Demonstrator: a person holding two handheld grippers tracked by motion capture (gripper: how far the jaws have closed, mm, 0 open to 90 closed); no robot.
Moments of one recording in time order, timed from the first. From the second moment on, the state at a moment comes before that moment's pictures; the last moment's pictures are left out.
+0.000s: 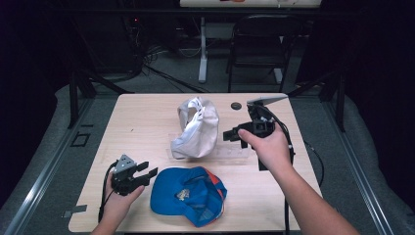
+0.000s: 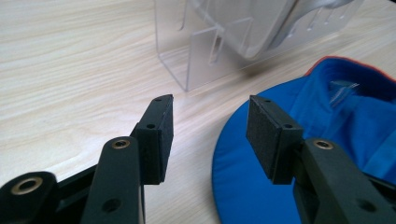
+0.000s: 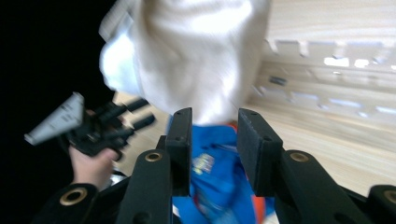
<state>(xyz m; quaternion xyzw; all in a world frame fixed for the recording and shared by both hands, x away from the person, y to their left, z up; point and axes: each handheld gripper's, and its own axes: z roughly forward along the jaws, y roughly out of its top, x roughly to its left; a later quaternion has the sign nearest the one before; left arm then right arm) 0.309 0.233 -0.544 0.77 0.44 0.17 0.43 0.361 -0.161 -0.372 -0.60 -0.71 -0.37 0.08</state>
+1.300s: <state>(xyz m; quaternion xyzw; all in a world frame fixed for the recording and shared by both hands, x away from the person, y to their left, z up) 0.306 0.232 -0.548 0.79 0.43 0.17 0.40 0.280 -0.174 -0.522 -0.59 -0.71 -0.35 0.12</state>
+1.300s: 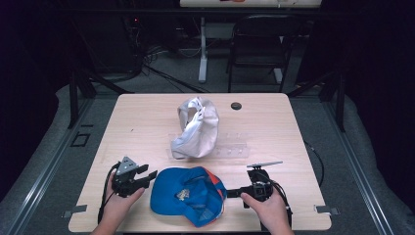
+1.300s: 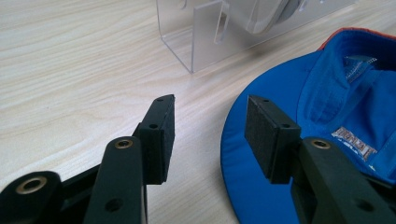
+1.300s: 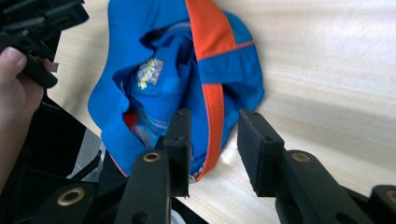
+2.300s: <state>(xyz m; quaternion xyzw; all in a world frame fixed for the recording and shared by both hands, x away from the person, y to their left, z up) 0.277 0.264 -0.551 0.77 0.47 0.20 0.39 0.288 -0.152 -0.560 -0.55 -0.72 -0.36 0.22</state>
